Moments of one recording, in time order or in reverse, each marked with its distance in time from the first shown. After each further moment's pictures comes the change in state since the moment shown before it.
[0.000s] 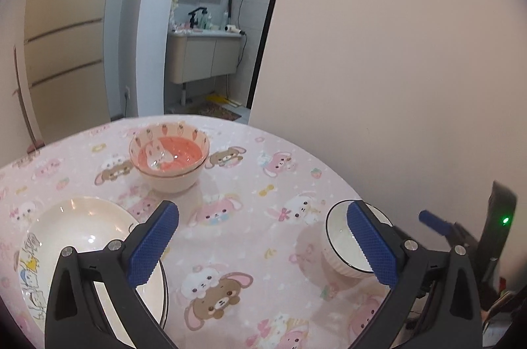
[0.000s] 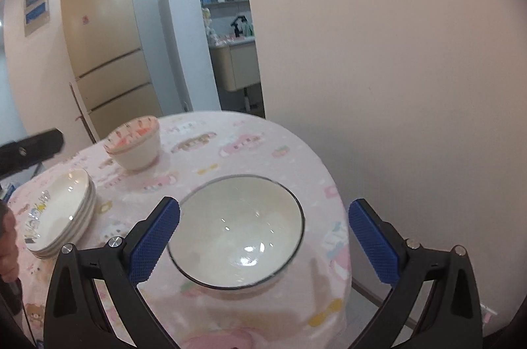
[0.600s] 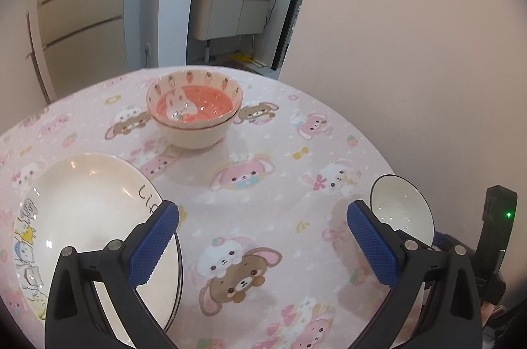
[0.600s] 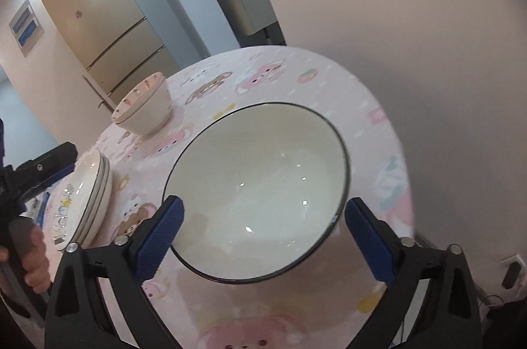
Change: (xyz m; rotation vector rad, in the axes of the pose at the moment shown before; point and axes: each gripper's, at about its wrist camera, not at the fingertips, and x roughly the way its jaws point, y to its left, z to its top) left arm 0.038 0.029 -0.012 -0.091 0.184 0.087; right arm 0.053 -0.008 -0.019 0.166 0.262 0.212
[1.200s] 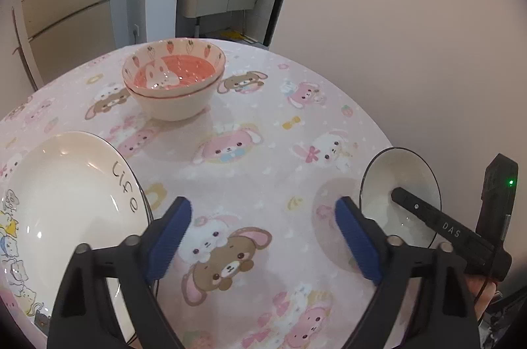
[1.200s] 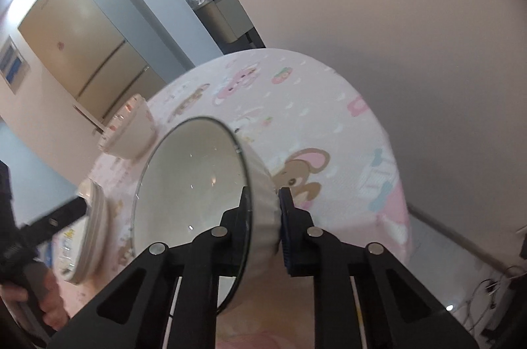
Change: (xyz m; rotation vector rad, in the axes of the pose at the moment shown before) left arm 0.023 -0.012 -0.011 0.036 0.110 -0.028; right arm 0.003 -0.022 0.002 0.155 -0.036 0.009
